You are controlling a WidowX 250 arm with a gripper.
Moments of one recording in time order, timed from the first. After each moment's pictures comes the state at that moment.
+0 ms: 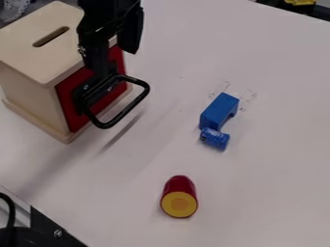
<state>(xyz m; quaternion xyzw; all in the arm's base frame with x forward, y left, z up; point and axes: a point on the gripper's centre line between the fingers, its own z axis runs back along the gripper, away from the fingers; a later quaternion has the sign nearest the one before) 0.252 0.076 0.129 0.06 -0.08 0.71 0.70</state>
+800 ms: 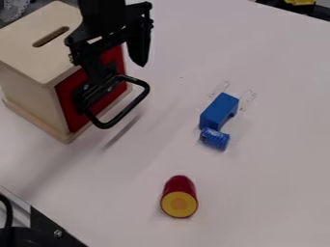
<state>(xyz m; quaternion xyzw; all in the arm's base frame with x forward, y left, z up) 0.240 0.068 0.125 0.00 -0.09 0.58 0.81</state>
